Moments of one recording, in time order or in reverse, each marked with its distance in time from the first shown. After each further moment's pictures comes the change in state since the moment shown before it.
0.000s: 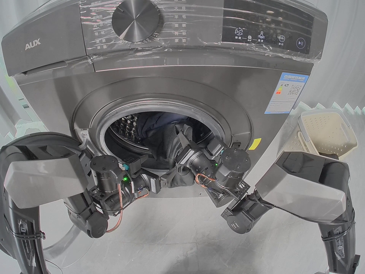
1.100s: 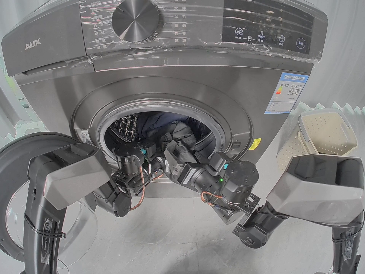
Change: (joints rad) left arm 0.021 0.225 -0.447 0.132 0.013 -0.011; right arm 0.059 -0.101 0.225 -0.003 -0.023 -0.077
